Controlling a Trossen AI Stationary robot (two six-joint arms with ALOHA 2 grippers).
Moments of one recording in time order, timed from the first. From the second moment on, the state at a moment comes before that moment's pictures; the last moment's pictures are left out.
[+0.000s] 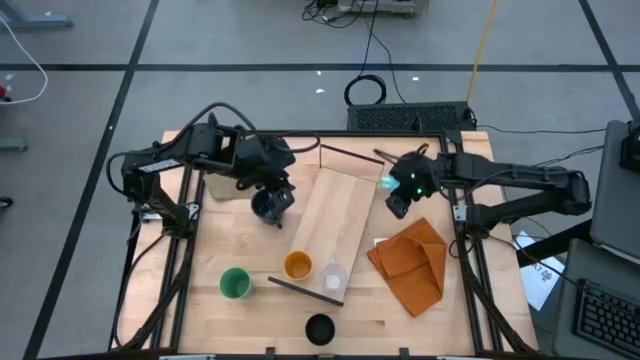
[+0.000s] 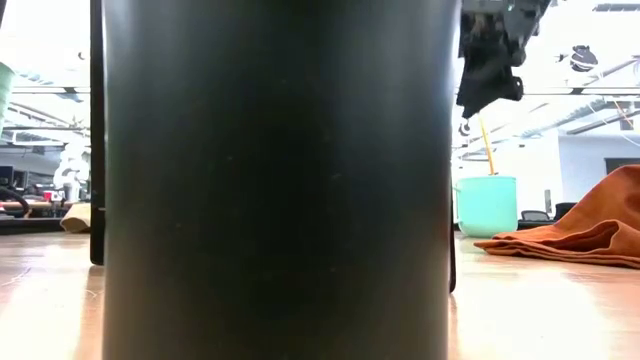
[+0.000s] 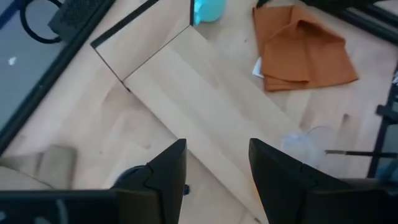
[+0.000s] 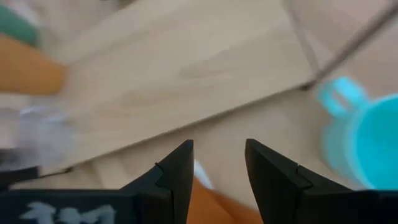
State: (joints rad) left arm -0.01 1.67 2.14 -1.45 -0.16 -0.45; right arm -0.20 1.11 0.98 -0.88 -0.04 0.52
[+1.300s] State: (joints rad) left arm 0.09 1.67 2.14 -1.40 -0.15 -0.38; right arm -0.41 1.00 0.98 -1.05 -0.06 0.40
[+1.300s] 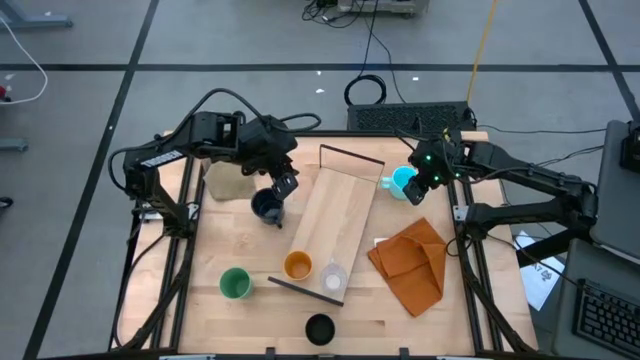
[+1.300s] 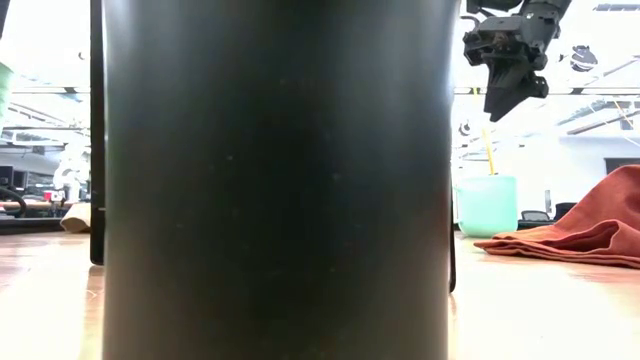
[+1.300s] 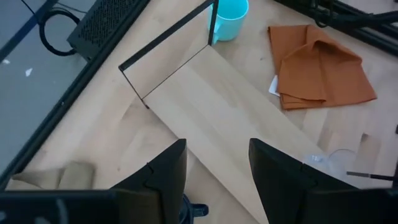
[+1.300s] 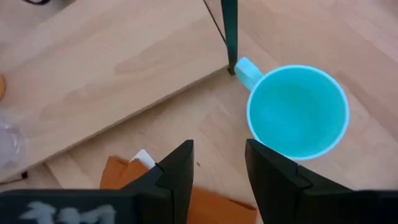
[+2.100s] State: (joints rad) left arm 0.08 1.67 2.14 -1.44 -0.14 -0.42; right arm -0.33 1.01 0.98 -0.98 -0.02 0.21
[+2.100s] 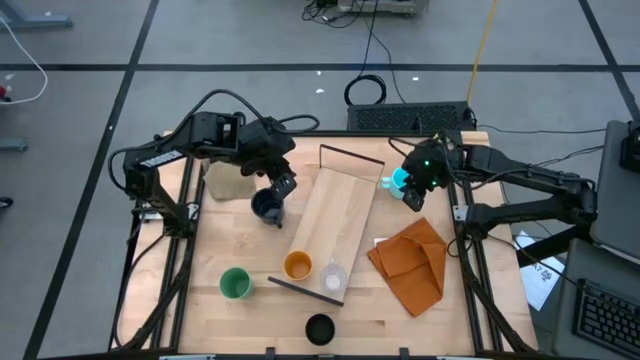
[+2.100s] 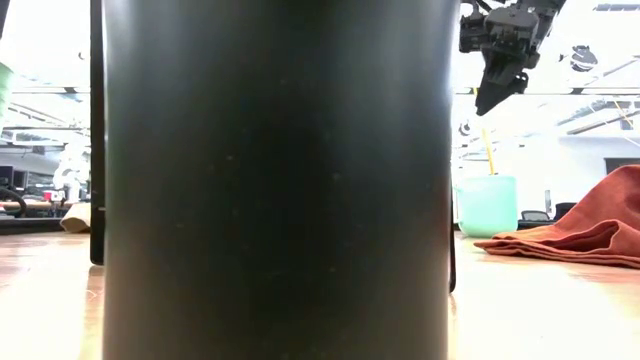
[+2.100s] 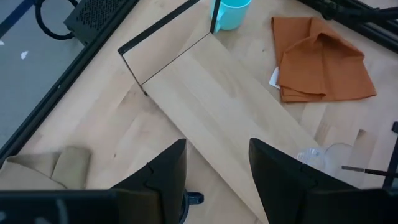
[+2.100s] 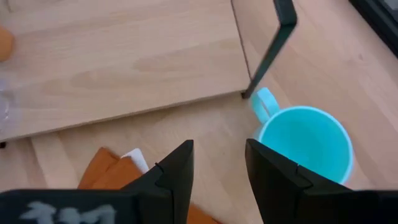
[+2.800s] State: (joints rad) left arm 0.08 1.67 2.14 -1.44 -0.14 -0.43; right arm -0.33 1.01 0.81 -1.01 0.00 0.21
